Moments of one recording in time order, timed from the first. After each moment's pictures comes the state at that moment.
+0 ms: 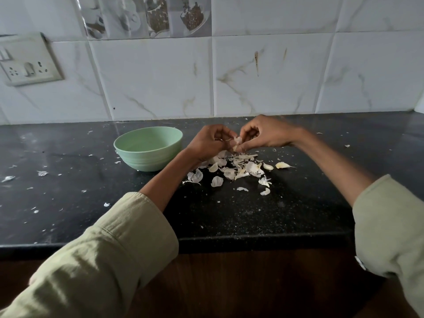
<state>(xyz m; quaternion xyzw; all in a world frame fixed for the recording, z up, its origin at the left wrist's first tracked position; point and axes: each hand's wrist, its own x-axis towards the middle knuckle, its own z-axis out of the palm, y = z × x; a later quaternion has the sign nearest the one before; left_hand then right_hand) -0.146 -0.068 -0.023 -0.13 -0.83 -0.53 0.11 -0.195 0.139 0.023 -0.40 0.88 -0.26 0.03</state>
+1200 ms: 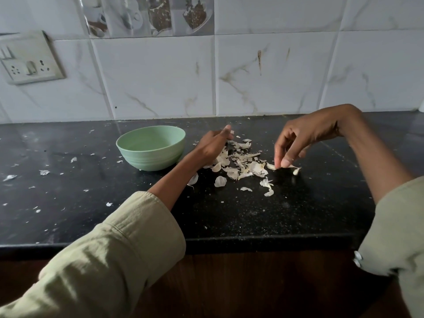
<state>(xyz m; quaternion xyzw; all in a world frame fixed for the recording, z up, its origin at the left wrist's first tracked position) -0.153 -0.065 -0.030 -0.05 -0.88 -0.47 0.09 -0.179 0.197 0.064 -0.34 0.88 -0.11 0.31</state>
